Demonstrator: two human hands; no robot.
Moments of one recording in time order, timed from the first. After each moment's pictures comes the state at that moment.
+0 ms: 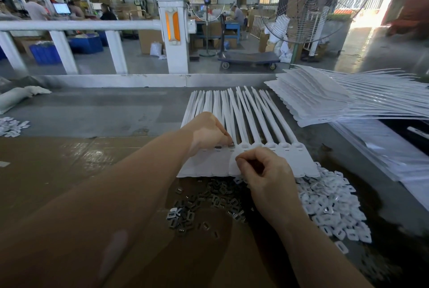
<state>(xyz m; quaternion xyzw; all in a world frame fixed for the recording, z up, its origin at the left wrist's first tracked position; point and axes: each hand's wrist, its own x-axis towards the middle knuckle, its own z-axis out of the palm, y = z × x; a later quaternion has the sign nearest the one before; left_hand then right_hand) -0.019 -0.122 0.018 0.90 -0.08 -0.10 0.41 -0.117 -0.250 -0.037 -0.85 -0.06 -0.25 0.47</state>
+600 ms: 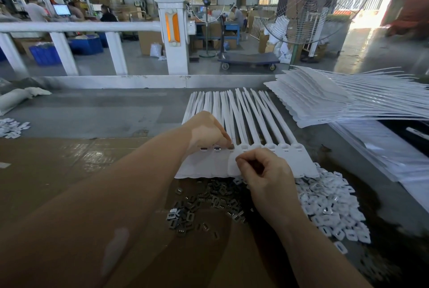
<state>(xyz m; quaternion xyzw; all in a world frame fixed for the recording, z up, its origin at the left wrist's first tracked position) -0.021 -0.121 0.026 0.91 -0.07 -0.12 0.40 -0.117 -0.249 -0.037 -0.84 -0.06 -0.25 0.47</state>
